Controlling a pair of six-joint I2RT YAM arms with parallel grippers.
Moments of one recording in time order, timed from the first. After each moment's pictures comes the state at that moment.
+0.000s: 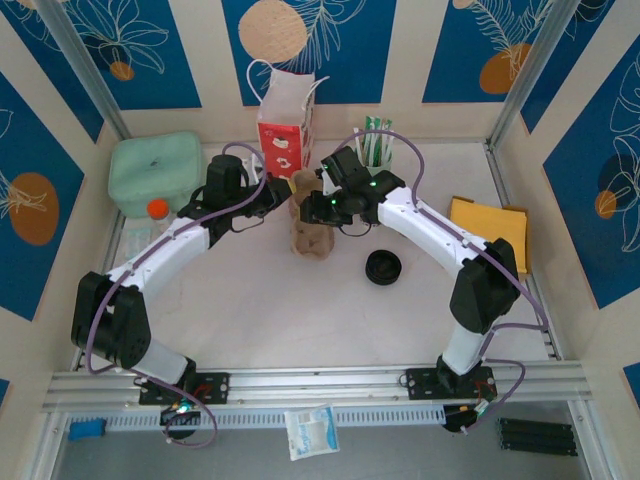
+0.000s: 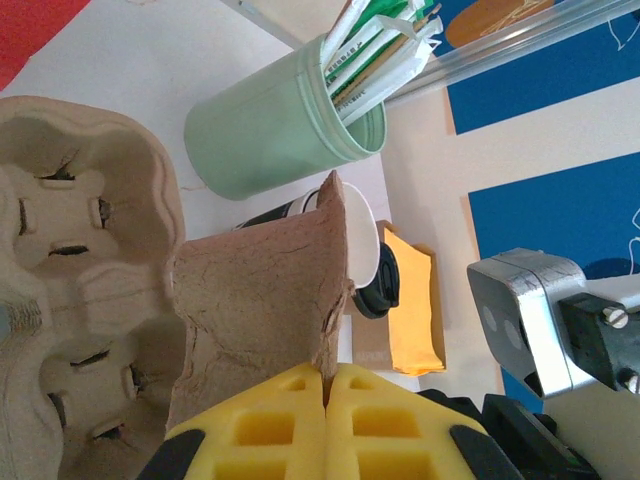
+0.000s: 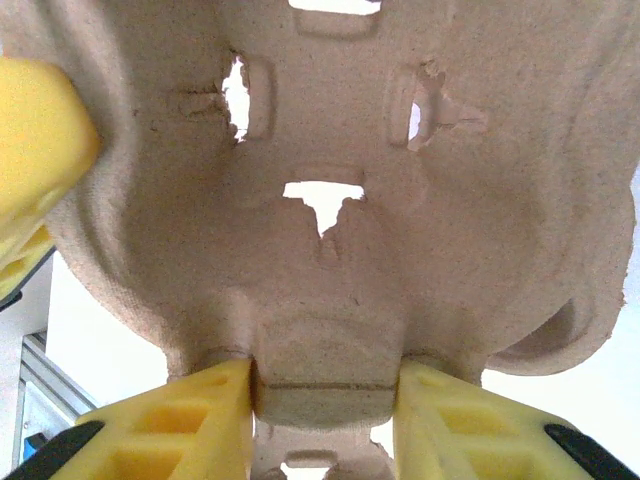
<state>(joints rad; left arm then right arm) -0.41 1.49 1.13 -0.07 0.50 -0.89 0.65 1.74 1.58 -0.77 -0.27 0.61</state>
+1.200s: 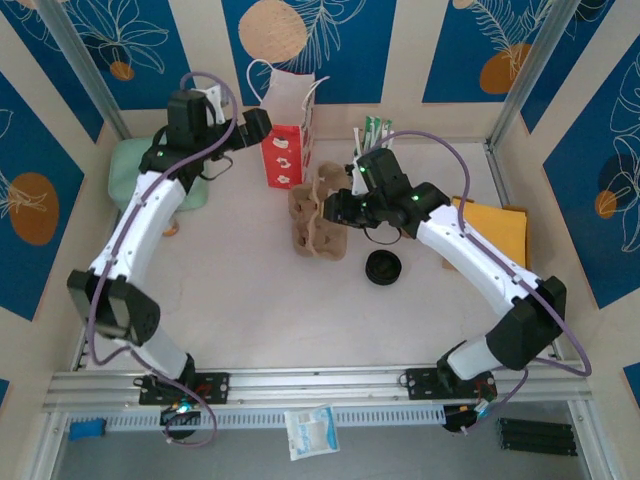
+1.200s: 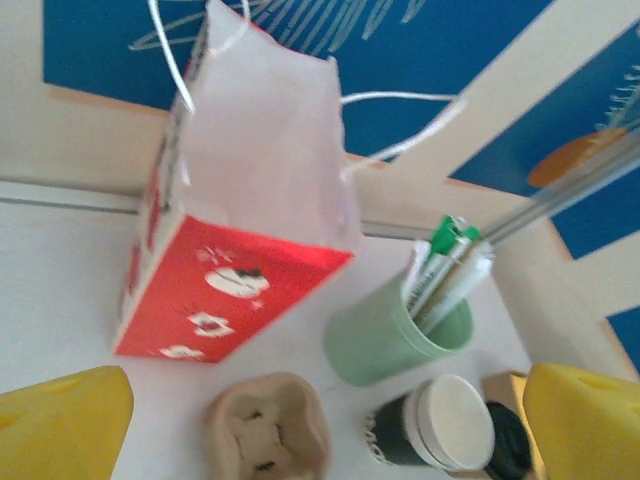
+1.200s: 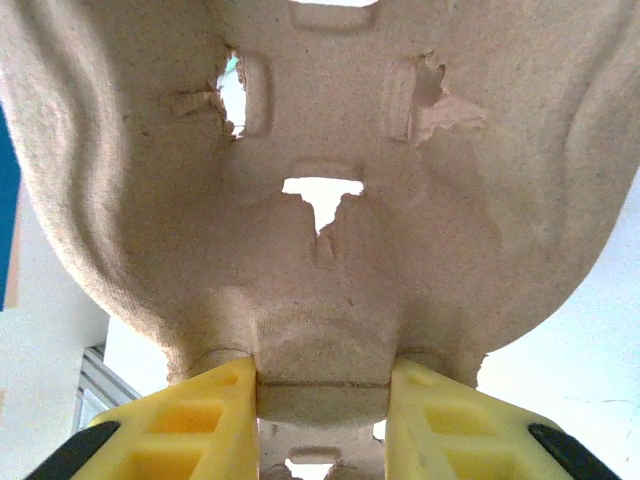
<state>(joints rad) -0.24 1.66 1.77 -0.53 0.25 -0.47 0.59 1.45 1.41 -0.74 -0.28 0.66</state>
